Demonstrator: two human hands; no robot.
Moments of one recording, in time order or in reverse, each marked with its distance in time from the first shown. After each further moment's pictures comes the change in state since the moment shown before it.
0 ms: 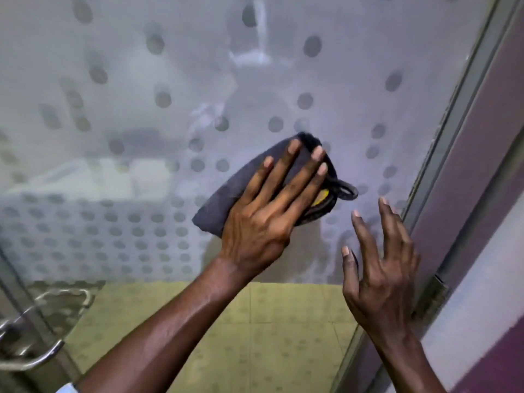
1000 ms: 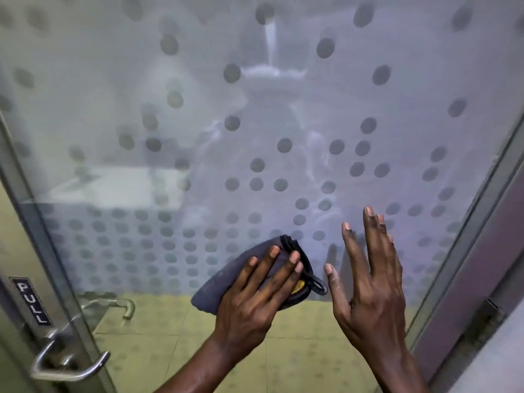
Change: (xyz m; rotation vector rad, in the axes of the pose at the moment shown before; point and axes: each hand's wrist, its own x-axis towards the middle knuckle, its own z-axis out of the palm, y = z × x) left_hand -0.161 -0.044 -0.001 0.067 -0.198 -0.011; right_hand 0.004 -0.098 0.018 0.158 -0.057 -0.067
